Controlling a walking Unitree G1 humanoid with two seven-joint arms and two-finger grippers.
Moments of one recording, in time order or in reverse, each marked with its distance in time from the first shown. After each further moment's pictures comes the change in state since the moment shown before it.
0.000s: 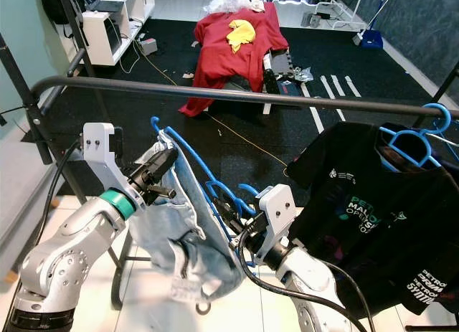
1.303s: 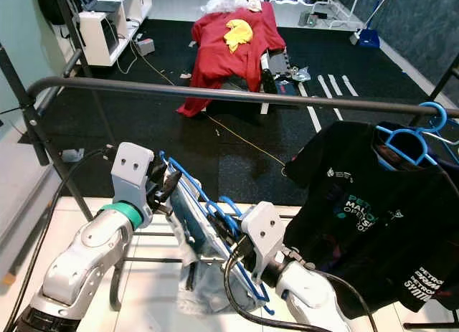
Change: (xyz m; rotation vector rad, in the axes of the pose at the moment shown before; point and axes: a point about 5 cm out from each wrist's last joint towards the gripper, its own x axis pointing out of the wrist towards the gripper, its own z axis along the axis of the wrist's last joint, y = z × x) left arm 0.003 0.019 -0.031 0.473 0.110 0.182; right arm -0.017 0.019 -0.005 -0.120 0.101 0.057
